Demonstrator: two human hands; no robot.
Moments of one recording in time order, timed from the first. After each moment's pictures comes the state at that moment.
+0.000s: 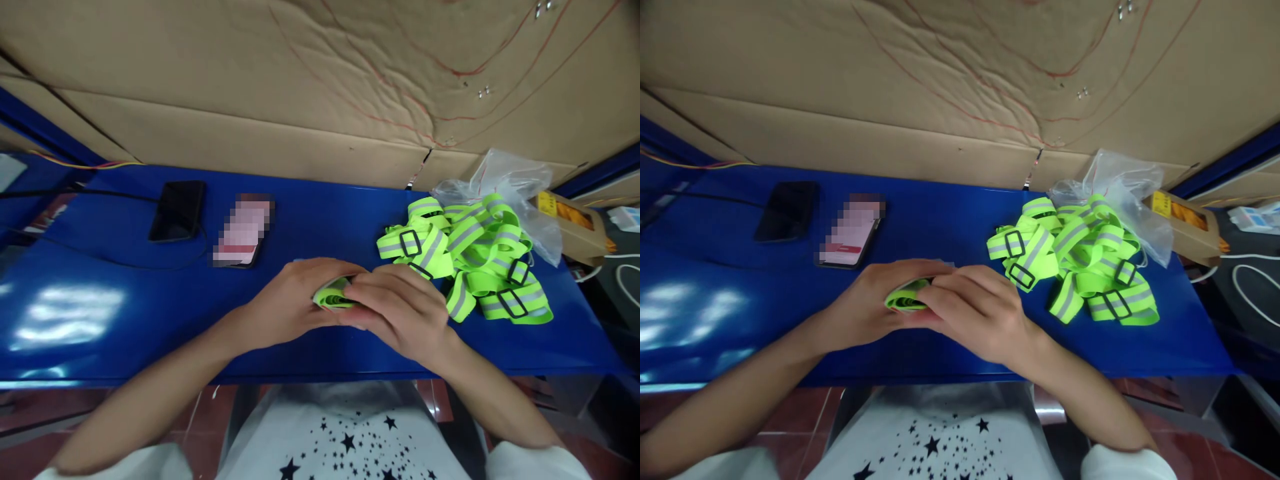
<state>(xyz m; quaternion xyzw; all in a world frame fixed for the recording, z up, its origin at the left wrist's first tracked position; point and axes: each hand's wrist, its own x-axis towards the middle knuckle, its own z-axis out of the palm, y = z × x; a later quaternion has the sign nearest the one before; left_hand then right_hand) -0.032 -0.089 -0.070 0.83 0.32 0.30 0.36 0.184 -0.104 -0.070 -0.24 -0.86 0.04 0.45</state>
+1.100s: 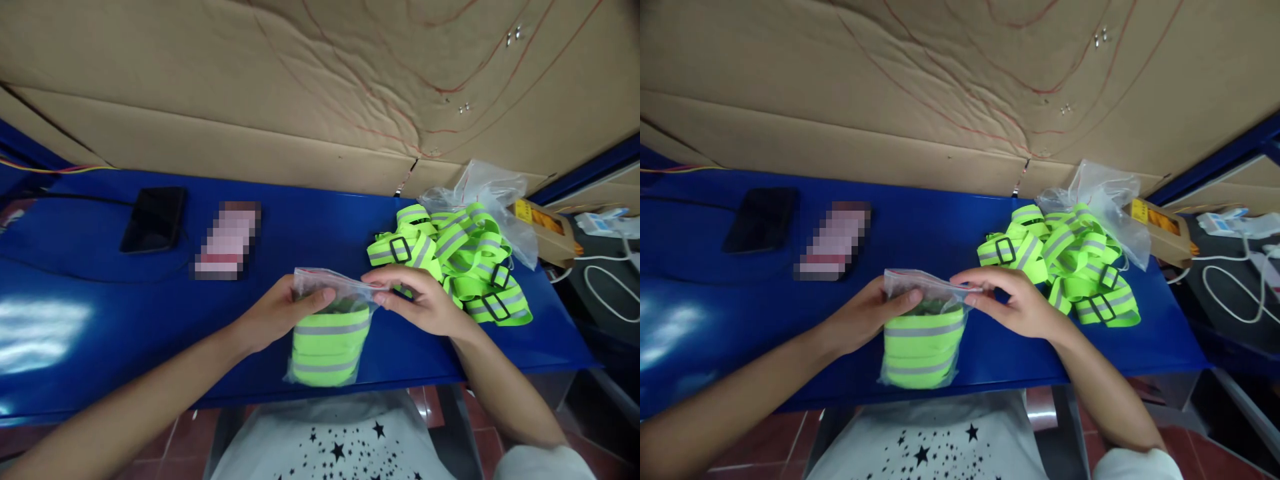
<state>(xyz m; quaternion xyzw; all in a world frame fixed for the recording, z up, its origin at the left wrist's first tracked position) -0.025 -0.088 -0.106 0.50 0.36 0.33 0.71 0.240 -0.078 -0.086 -0.31 -0.79 0.40 0.35</state>
